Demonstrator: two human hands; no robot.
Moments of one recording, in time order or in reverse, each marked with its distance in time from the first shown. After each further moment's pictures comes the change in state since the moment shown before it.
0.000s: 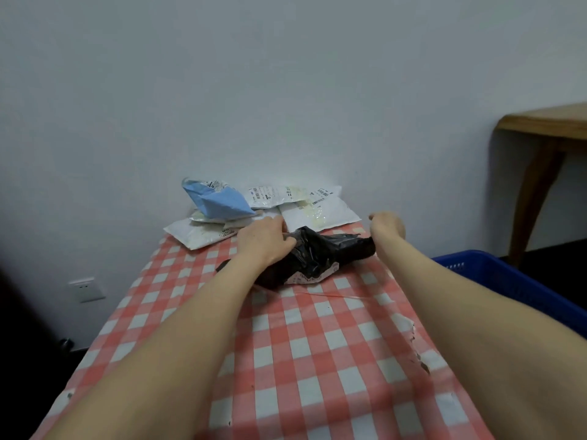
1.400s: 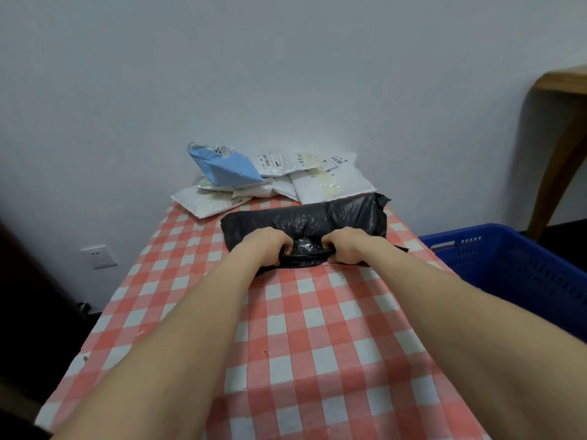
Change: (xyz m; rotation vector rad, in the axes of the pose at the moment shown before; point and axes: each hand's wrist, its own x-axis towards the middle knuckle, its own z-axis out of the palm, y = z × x) left_hand -0.012 -0.040 0.048 0.124 -0.515 0.182; right_hand -0.044 0.029 0.060 -1.138 -0.712 -0.695
